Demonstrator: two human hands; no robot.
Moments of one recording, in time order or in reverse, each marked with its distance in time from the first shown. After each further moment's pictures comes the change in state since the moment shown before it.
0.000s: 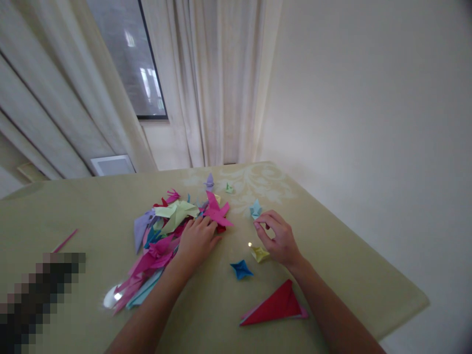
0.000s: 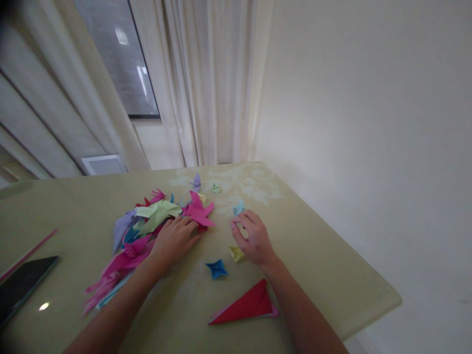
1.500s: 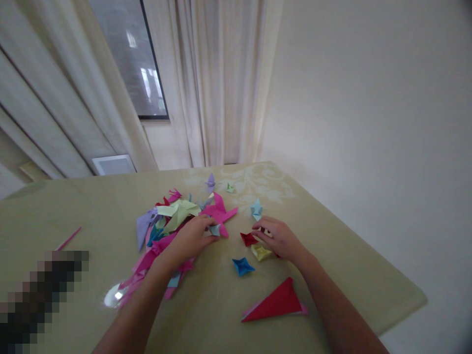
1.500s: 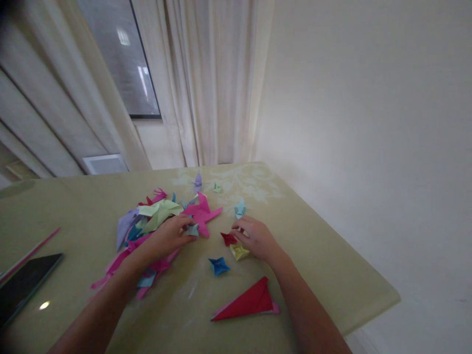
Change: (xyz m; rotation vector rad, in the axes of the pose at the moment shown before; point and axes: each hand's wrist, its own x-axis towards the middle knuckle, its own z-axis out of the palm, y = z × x) left_hand 0.000 -0.021 -0.024 -0.432 -0.056 0.066; right_hand 0.004 0.016 -0.014 -0.062 -0.487 0.143
